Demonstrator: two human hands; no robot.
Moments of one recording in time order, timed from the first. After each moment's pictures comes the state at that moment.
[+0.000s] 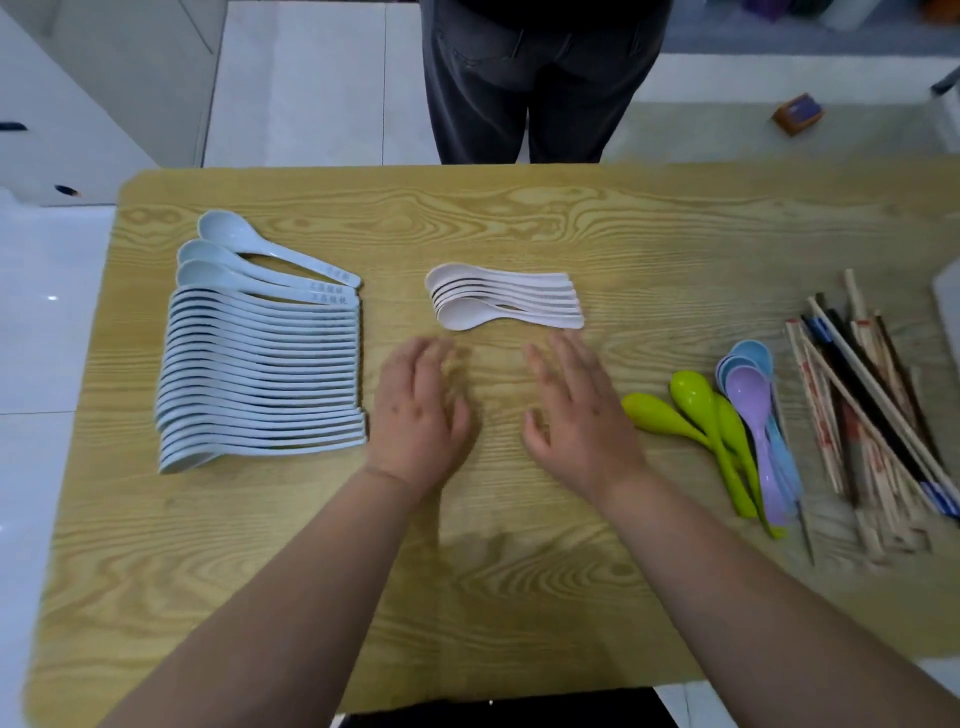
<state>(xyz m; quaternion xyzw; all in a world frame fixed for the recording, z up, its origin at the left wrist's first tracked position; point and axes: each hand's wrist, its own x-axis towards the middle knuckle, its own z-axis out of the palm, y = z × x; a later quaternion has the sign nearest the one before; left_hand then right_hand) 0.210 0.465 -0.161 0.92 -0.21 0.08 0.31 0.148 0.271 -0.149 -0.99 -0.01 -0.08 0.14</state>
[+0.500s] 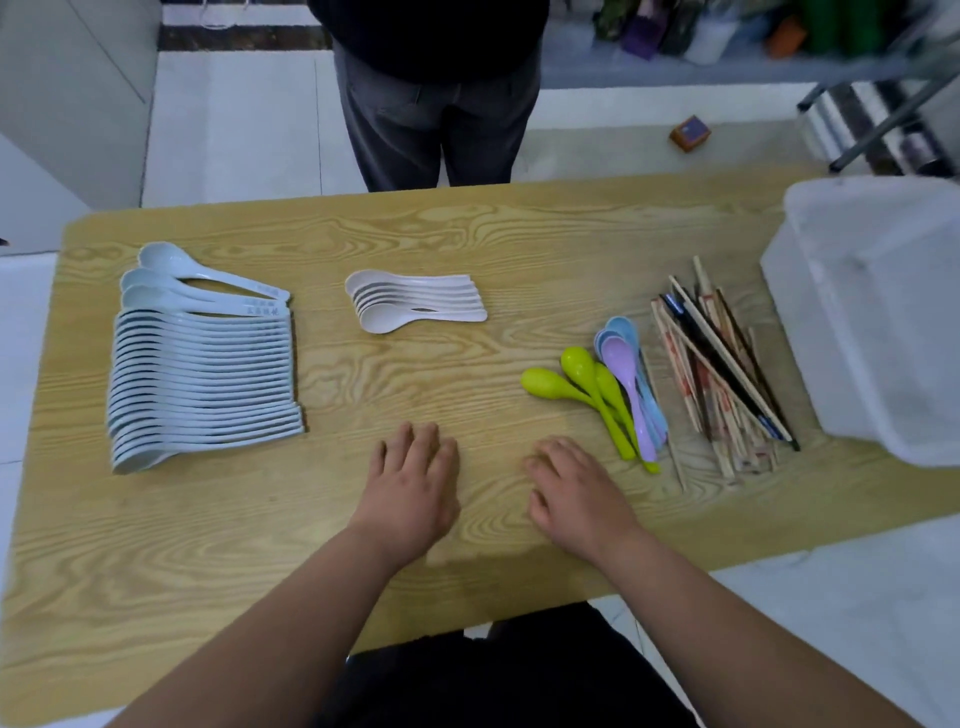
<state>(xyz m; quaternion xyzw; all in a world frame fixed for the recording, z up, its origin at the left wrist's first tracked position) 0.105 0.444 -0.136 0.90 -0.33 -0.27 0.01 0.005 0.224 -0.127 -0.98 0.03 0.11 0.14</state>
